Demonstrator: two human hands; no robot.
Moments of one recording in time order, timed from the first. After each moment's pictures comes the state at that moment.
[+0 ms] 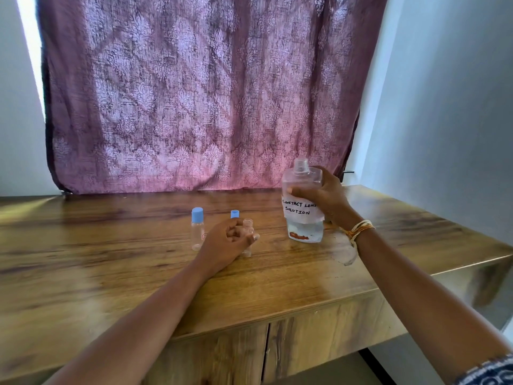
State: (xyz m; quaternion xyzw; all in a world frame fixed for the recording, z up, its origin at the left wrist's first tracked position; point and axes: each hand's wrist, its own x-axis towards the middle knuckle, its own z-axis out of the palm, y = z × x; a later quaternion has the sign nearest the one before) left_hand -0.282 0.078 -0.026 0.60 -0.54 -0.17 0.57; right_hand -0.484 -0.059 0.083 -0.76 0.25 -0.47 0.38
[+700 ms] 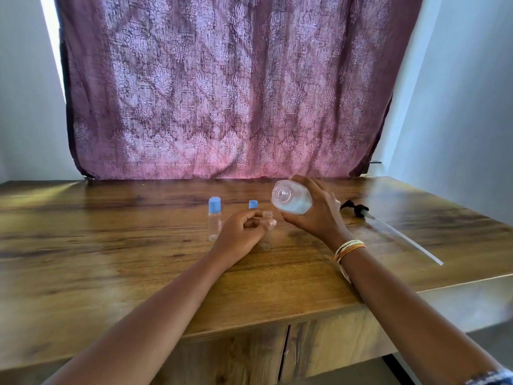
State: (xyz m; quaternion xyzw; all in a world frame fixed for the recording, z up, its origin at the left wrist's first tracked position) left_hand -0.290 0.083 -0.016 0.58 -0.52 -0.18 0.60; right_hand -0.433 -0.060 0.018 -0.85 0.15 -0.50 0.04
